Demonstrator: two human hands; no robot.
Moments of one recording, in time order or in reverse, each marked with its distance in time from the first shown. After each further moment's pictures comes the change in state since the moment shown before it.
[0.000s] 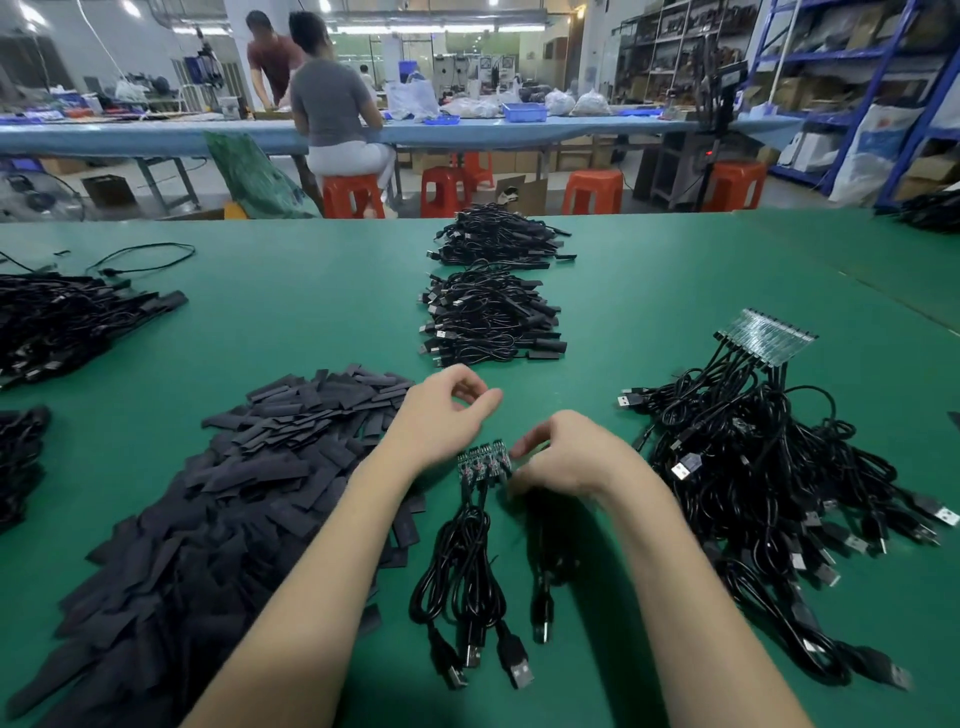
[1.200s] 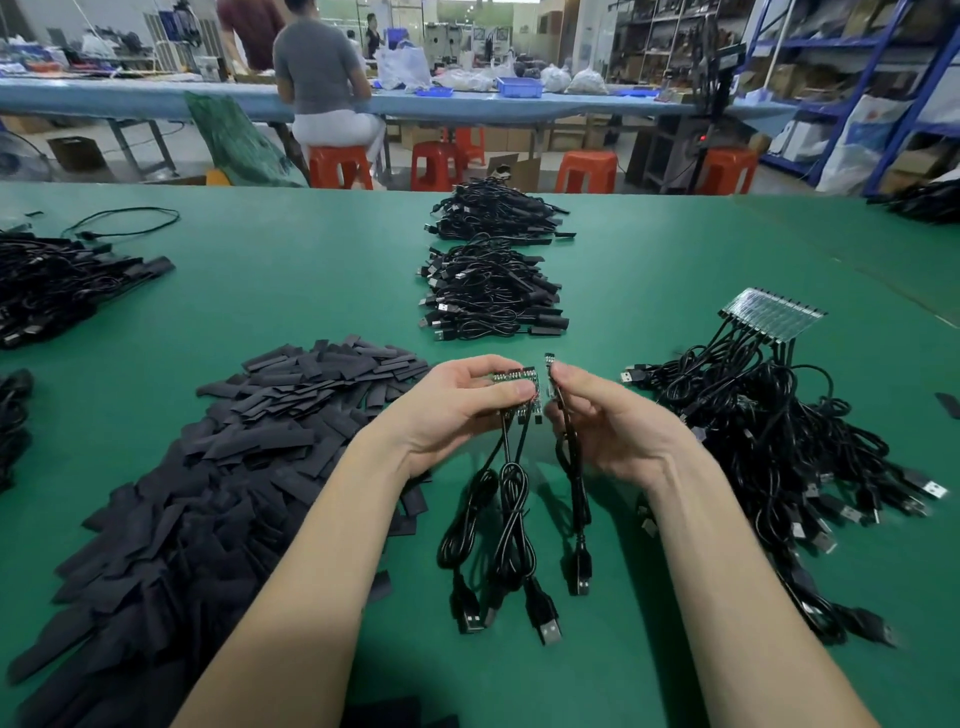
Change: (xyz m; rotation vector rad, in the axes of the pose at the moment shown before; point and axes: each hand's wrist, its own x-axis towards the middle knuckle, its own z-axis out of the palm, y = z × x) left_hand -0.026 0.019 -0.004 -0.980 -0.409 -0.199; right_hand -0.006 0.025 -0.009 1.177 -0.220 -0.055
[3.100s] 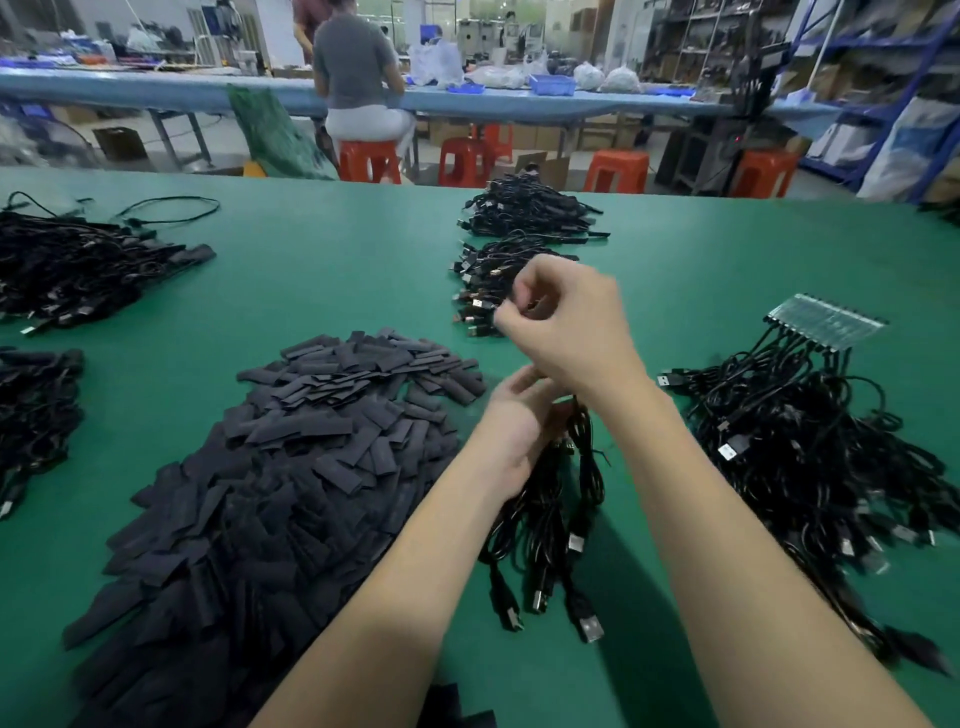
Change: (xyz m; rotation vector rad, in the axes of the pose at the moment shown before) left_hand 0.020 -0.031 0.031 -0.262 0.352 0.002; right_hand 0.035 -0.032 0.083 -0.995 0.357 -0.922
